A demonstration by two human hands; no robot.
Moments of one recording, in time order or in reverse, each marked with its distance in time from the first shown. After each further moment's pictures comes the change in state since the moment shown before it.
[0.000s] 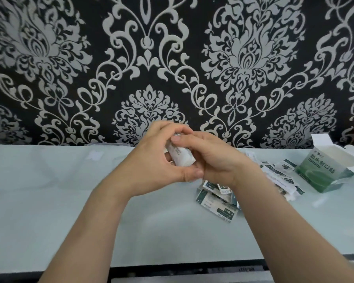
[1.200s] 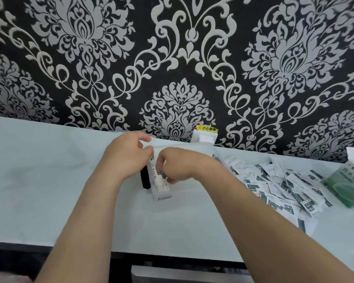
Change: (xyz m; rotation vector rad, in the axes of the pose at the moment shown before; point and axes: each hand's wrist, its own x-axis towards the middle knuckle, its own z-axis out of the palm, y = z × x) left_hand -0.029 -0.075 -0.063 0.365 0.313 -0.562; right_hand 0.084 0.036 0.083 -1.360 -0.066 0.309
